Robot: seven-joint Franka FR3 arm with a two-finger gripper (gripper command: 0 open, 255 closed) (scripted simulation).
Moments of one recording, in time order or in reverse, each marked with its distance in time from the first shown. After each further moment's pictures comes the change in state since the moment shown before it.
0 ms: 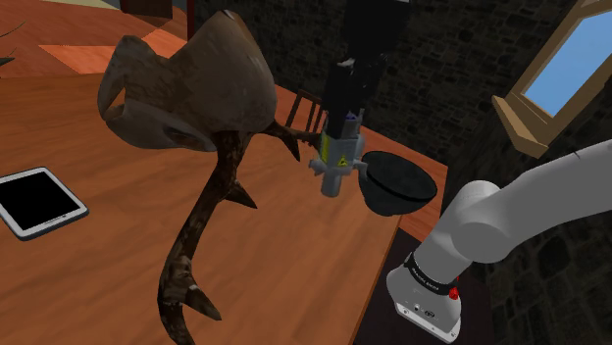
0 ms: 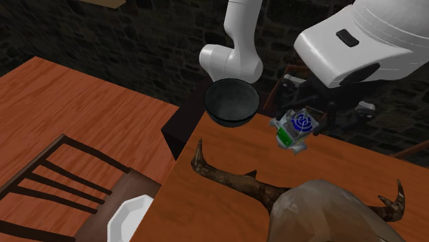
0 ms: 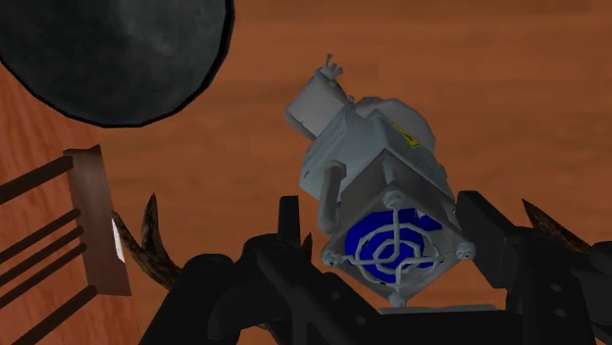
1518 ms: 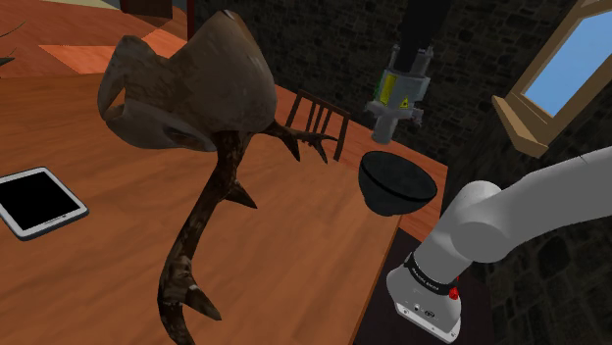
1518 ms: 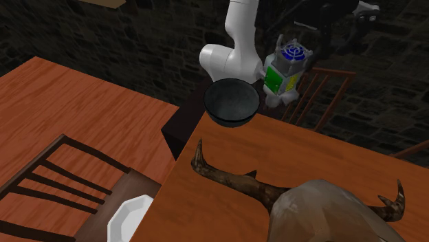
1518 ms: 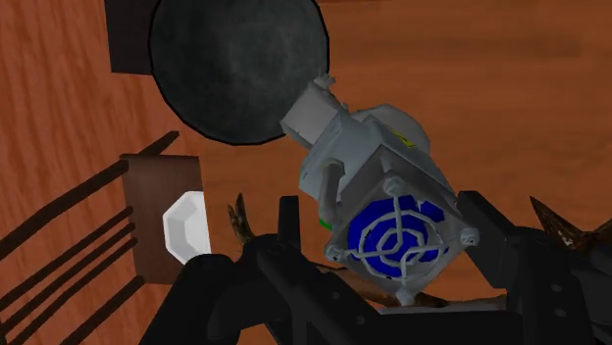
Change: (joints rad) arm -0.014 -0.050 -0.129 0.231 -0.035 -0.293 -0.101
